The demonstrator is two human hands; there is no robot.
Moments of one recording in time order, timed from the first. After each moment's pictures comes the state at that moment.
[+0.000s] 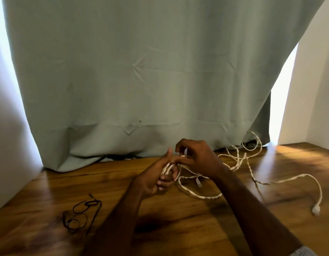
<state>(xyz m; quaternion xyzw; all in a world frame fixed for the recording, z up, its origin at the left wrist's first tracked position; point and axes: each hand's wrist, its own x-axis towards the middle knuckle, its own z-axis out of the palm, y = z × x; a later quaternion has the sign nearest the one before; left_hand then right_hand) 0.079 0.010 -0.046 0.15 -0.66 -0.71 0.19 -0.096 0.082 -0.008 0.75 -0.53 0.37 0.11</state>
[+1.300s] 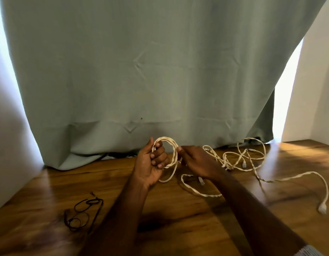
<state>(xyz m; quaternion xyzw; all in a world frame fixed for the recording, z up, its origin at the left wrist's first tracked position) 0.076 -0.002 -0.035 0.00 -0.36 -0.83 0.43 -0.083 0.078 -0.022 0.67 -0.65 0.35 -0.04</state>
